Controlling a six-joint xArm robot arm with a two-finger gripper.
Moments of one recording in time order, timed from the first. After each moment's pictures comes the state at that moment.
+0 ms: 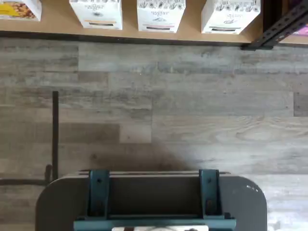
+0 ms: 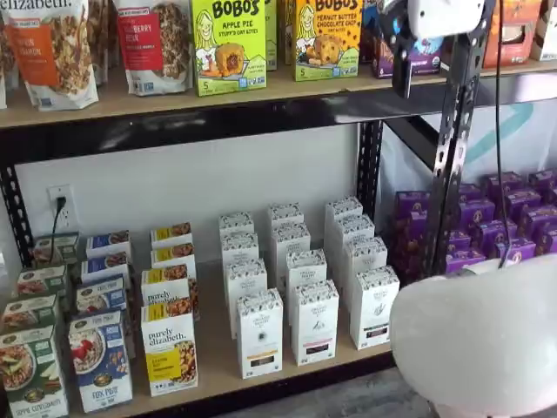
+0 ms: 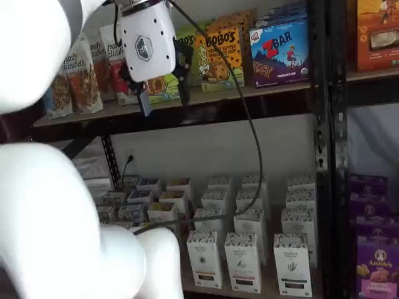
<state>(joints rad) 0.04 -0.89 -1.04 -0.05 1.91 0.03</state>
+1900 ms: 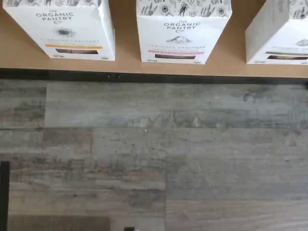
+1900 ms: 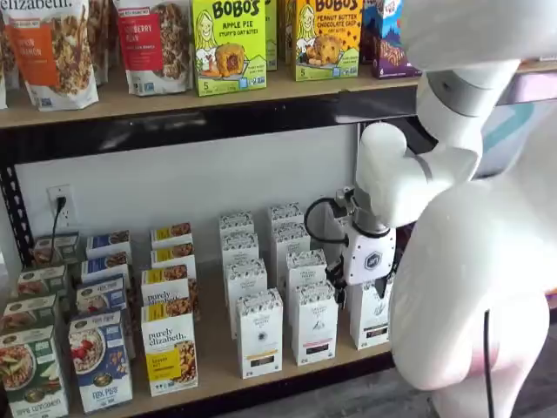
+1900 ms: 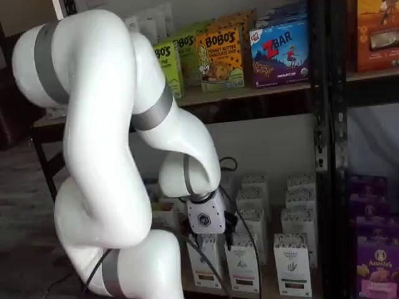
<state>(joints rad) -0.04 -0.23 -0.24 -0.10 0.33 0.06</state>
